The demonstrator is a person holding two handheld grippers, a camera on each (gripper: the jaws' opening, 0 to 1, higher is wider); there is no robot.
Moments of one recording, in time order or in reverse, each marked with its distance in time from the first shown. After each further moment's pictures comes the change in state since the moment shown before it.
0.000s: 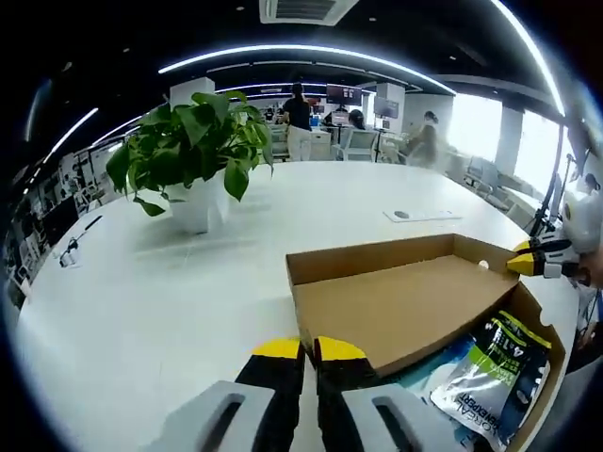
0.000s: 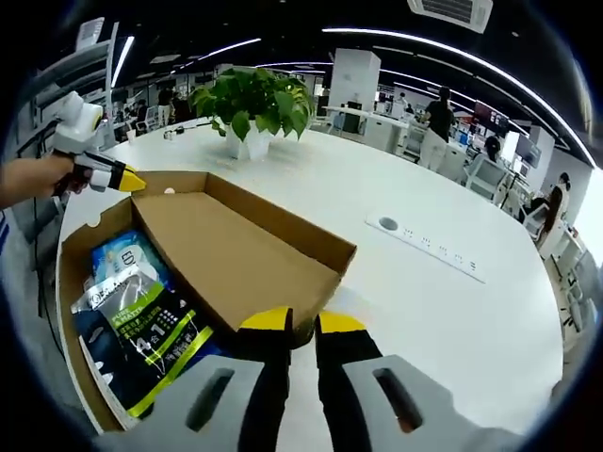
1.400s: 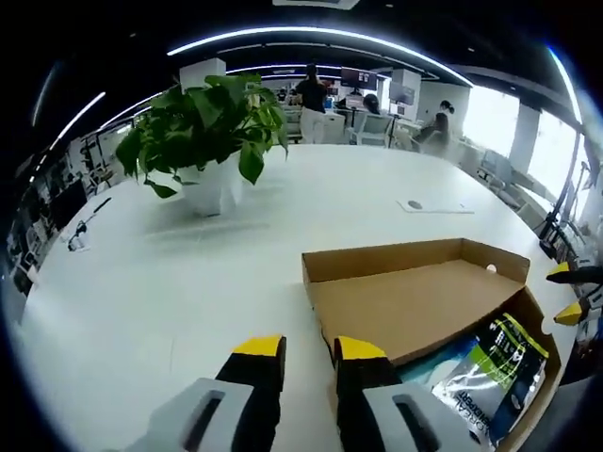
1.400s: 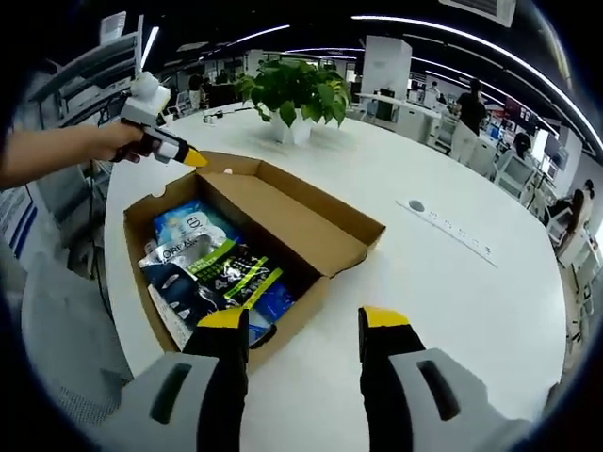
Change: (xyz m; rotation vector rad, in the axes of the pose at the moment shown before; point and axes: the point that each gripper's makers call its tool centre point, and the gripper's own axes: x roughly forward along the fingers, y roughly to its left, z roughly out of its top) left arm -0.017 0.013 0.000 -0.054 0.077 0.056; right arm -0.075 0.045 -0.028 -0.049 0.078 0.160
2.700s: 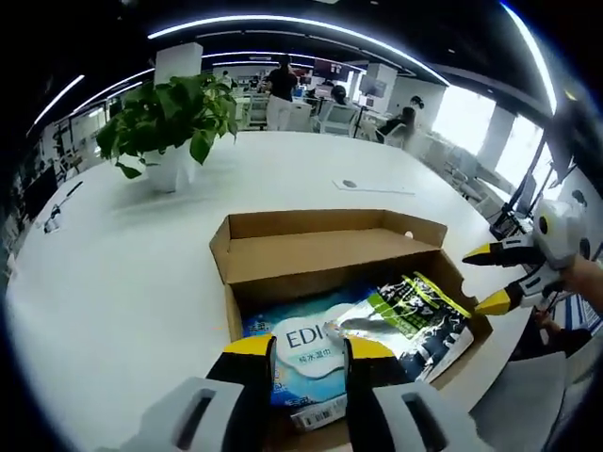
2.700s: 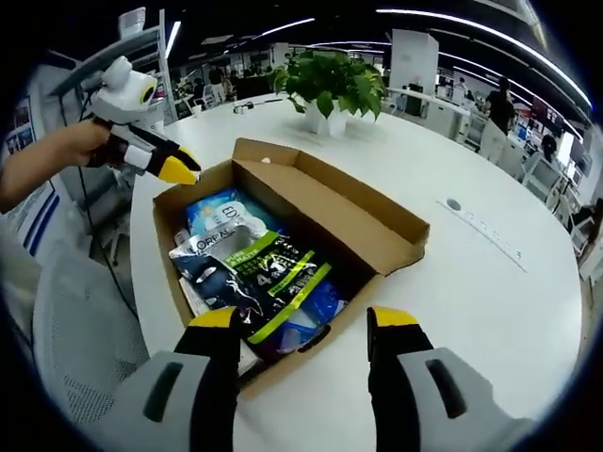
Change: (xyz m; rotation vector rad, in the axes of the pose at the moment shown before) left arm -0.062 -0.094 -0.055 -0.011 0.094 -0.205; right arm 0.014 0.039 -0.005 -0.037 0.039 0.135
